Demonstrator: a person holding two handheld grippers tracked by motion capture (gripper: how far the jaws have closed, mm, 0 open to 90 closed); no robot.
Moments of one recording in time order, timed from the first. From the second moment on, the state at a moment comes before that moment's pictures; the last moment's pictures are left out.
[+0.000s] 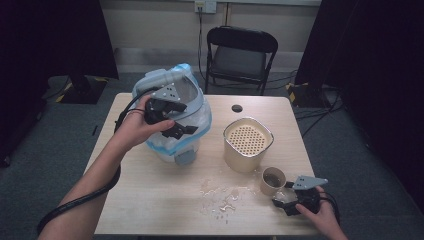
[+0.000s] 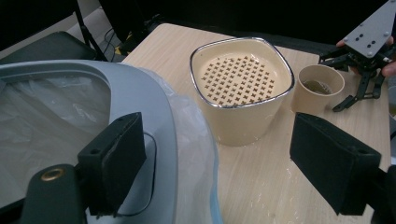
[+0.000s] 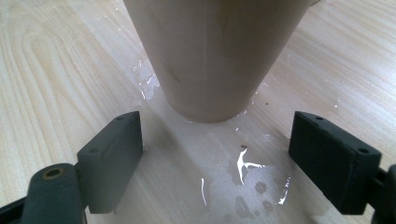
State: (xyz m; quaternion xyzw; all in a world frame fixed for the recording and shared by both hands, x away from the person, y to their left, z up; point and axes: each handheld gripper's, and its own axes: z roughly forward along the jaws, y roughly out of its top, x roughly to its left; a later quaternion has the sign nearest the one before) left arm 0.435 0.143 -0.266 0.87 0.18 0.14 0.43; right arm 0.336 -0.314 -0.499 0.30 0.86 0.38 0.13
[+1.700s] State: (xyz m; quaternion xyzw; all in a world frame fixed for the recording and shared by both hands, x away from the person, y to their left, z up) left arm 0.378 0.120 -0.383 0.88 0.13 0.03 0.45; right arm 0.337 -0.312 -0.500 0.28 0.87 0.38 0.12
